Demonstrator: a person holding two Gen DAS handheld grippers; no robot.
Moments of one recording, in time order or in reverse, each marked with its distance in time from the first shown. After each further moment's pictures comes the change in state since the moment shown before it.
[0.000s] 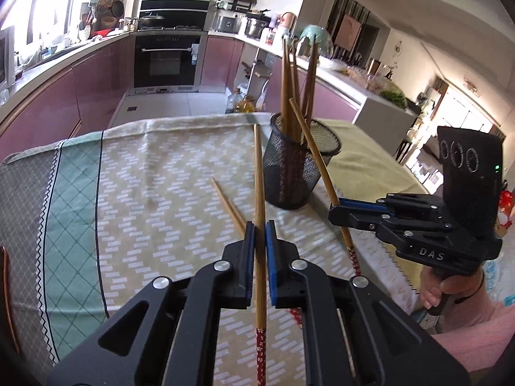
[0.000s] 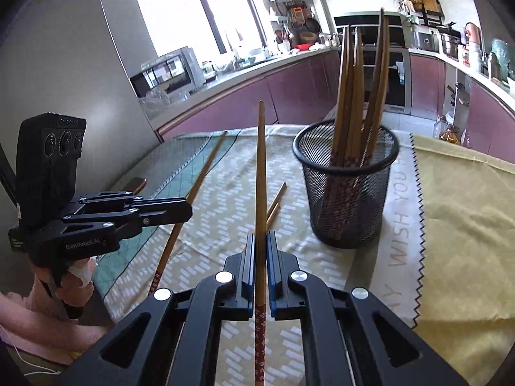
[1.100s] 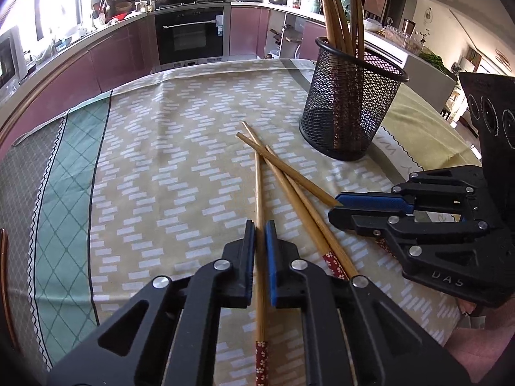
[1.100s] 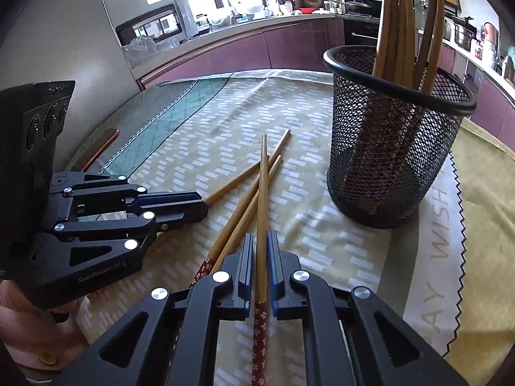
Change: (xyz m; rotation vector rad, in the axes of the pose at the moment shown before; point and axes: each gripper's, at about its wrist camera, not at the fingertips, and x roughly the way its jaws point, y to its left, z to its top) left arm 0.068 0.007 -0.032 0.027 0.159 0.200; right arm 0.081 0.020 -0.017 -0.076 0.220 -0.074
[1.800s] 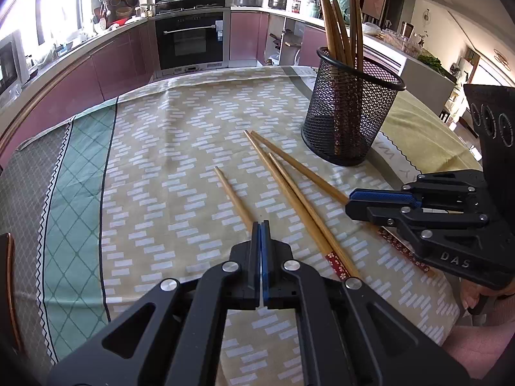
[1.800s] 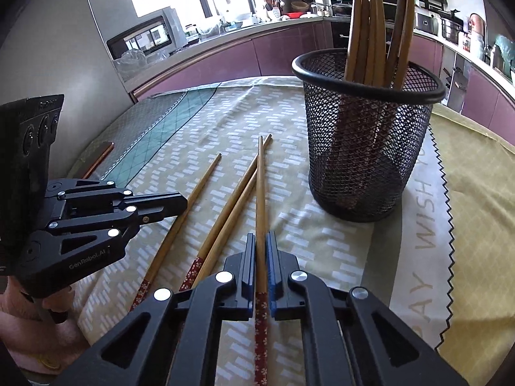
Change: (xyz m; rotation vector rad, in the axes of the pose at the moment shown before) left arm -0.009 0.006 0.002 0.012 -0.018 0.006; right arm -0.018 -0.016 -0.009 0.055 -0.044 -0.003
